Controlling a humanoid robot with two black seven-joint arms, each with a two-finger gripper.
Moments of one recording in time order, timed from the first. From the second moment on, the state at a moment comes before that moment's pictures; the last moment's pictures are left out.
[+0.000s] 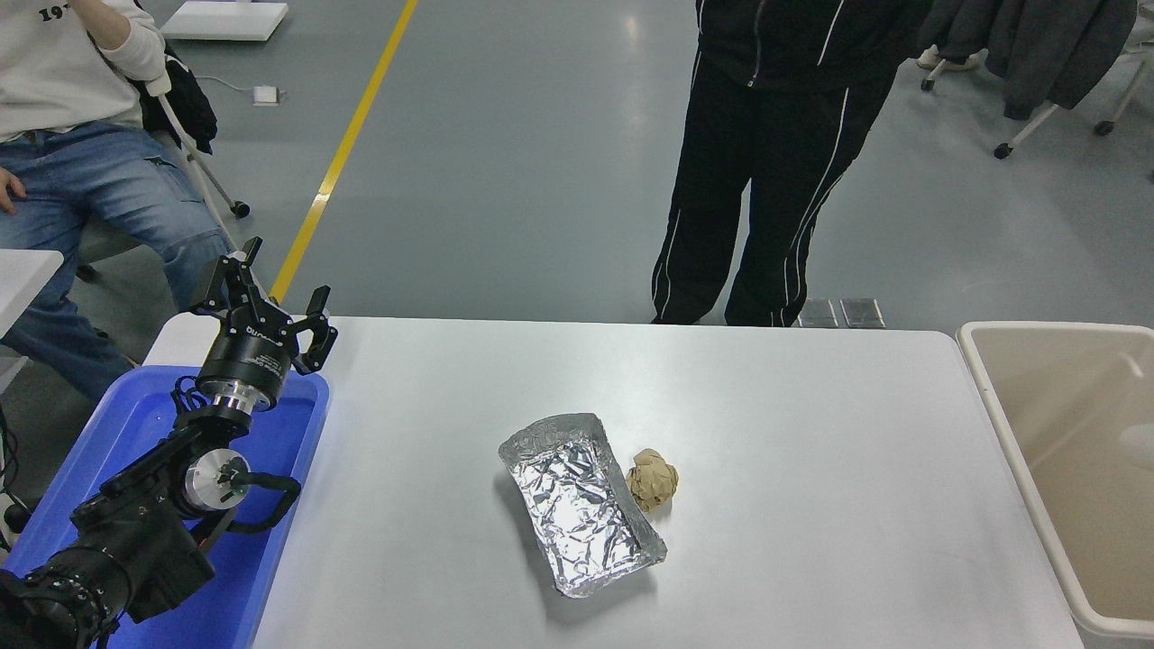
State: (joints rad) left arm -0.61 0.29 -0.84 -0.45 0.19 -0.47 -0.66; right arm 0.66 -0.44 -0.14 -0.03 -0.25 -0.05 0.06
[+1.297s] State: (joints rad) left arm -0.61 0.29 -0.84 -0.45 0.19 -0.47 -0.66; right arm 0.94 -0.48 0.38 0.26 -0.25 -0.15 0.07
